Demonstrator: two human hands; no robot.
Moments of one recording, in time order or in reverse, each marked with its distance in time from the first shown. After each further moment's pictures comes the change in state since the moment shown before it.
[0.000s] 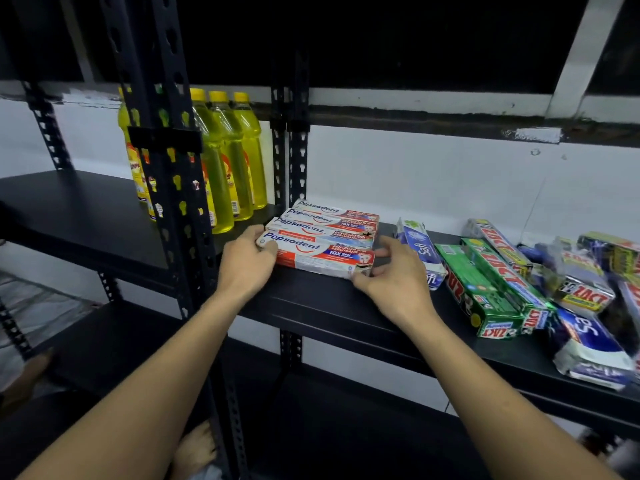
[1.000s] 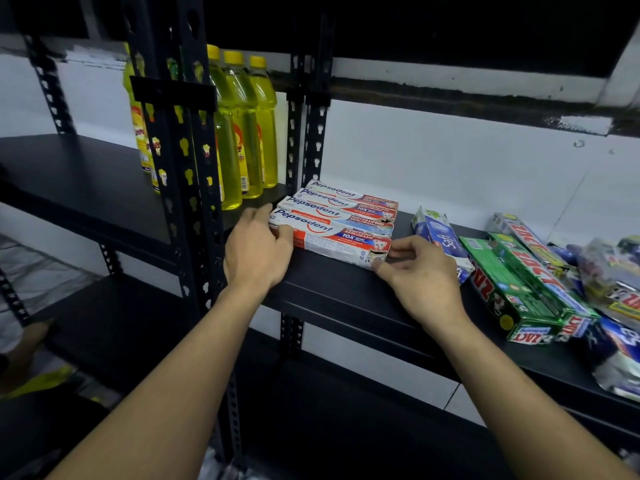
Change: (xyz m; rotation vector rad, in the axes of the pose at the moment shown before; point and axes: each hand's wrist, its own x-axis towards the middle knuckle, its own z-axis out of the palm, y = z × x) left_hand 0.000 -0.014 0.018 0.211 0.202 0.082; right_hand 0.001 0.008 0.003 -0.070 0.045 0.053
